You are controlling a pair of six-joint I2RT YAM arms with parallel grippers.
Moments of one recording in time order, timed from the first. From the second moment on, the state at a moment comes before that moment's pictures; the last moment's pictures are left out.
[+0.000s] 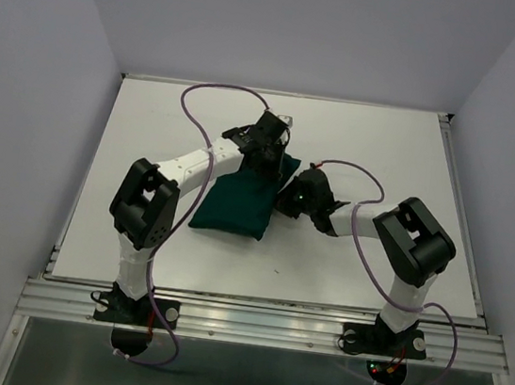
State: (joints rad) left arm -0.66 1.89 1.53 -0.52 0.03 -0.46; right arm 0.63 1.84 0.86 0.37 -0.07 1.08
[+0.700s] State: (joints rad) left arm -0.64 1.85 1.53 -0.55 0.04 -0.45; right arm 0.64 1.83 0.72 0.63 -0.12 1.16
